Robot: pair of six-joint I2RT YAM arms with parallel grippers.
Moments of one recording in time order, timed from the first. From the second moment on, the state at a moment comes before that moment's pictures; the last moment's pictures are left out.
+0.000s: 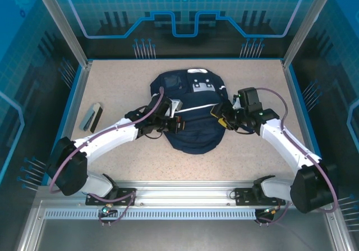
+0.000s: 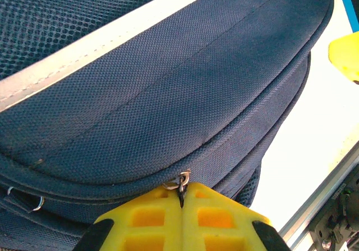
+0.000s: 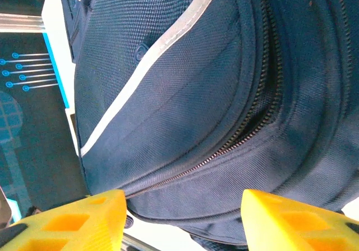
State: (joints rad) left arm -0.66 1.43 0.99 -0.39 0.26 -0.51; right arm 0.29 1.24 0.90 -0.52 -0.45 0.99
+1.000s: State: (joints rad) left arm -0.66 1.45 1.03 -0.46 0.18 -0.46; right arm 0.29 1.37 0.96 -0.40 -0.44 1.08
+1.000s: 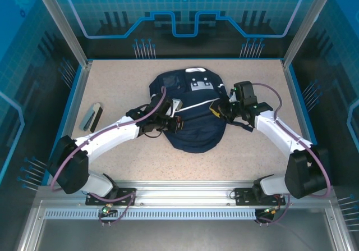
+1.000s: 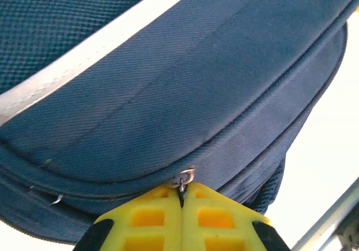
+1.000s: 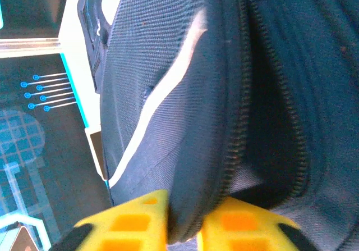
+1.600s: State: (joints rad) left arm -0.57 1.44 1.04 -0.56 0.04 -0.55; right arm 0.31 1.41 0.97 -0.43 -0.35 1.06
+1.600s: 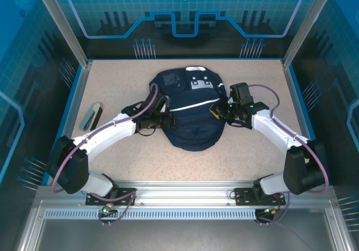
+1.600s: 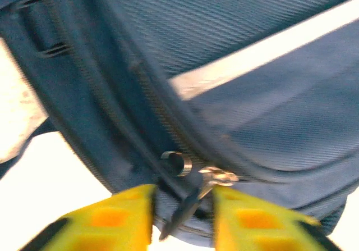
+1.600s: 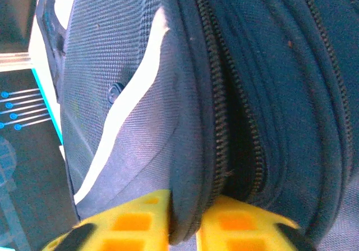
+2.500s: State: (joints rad) left arm 0.21 1.67 1.31 -0.70 -0.15 -0.50; right arm 0.37 1.35 1.03 -0.65 -0.26 0.78
